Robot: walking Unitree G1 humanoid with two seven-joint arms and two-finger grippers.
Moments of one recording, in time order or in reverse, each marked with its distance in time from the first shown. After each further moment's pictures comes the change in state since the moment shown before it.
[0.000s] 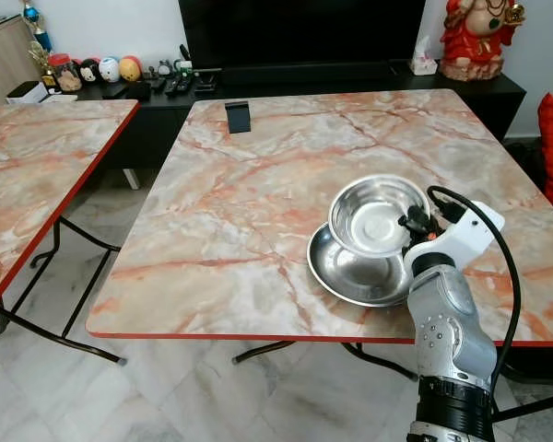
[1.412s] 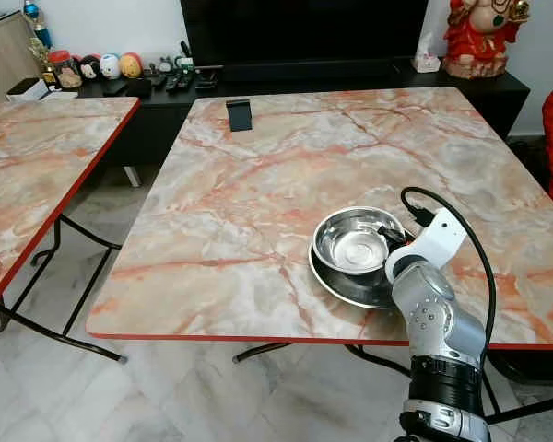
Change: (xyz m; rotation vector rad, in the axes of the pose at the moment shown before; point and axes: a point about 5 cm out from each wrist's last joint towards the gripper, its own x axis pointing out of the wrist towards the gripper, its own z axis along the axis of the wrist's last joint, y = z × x) left arm 0.002 0.000 0.006 0.016 -0.012 -0.007; right arm 0.010 0.006 -0.017 -0.012 0.215 -0.103
